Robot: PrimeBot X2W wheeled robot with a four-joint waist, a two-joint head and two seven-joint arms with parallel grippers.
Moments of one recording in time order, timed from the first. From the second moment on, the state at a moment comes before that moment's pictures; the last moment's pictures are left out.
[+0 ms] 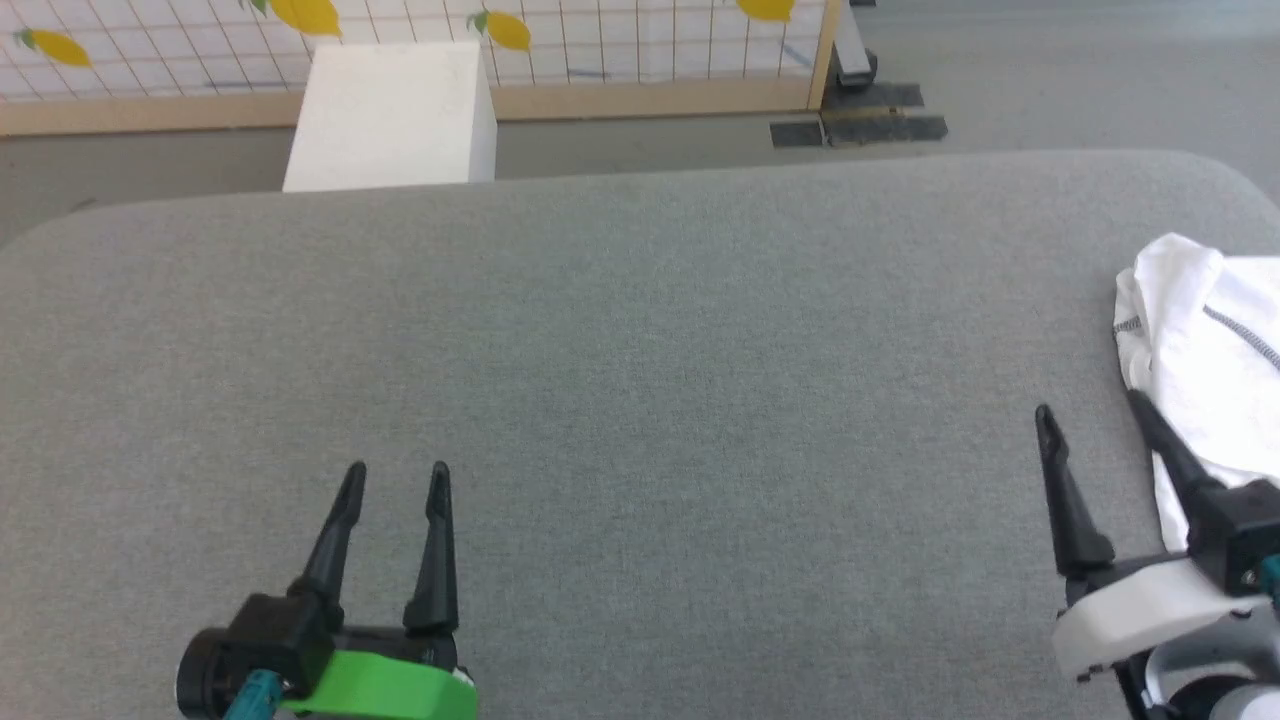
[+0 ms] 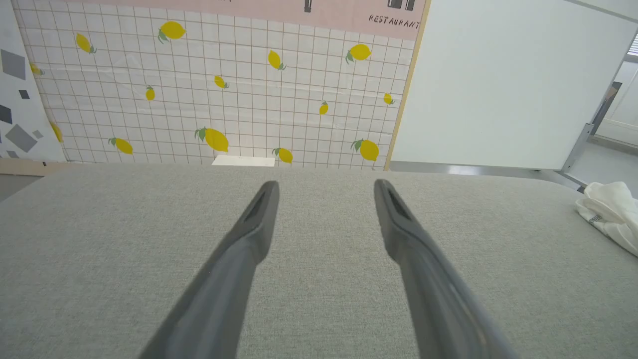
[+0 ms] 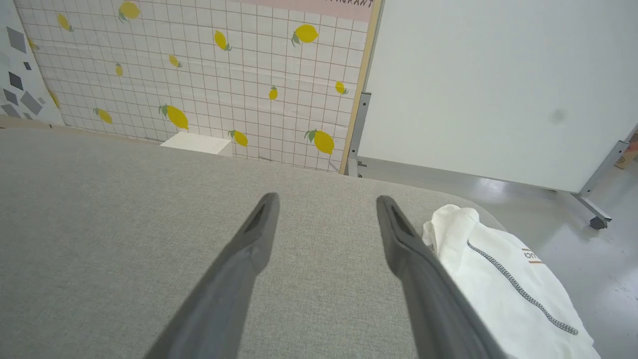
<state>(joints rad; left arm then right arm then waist) 0.10 0.10 -0.11 -0.10 -0.22 -0.02 -0.26 0.06 -0.10 -0.07 -0.27 0.00 0.13 0.11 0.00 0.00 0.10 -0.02</state>
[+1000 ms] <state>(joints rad) 0.14 0.07 -0.14 -0.07 -0.15 -0.02 -0.25 0.17 -0.05 -0.10 -0.15 0.04 0.13 -0.06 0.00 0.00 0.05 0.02</state>
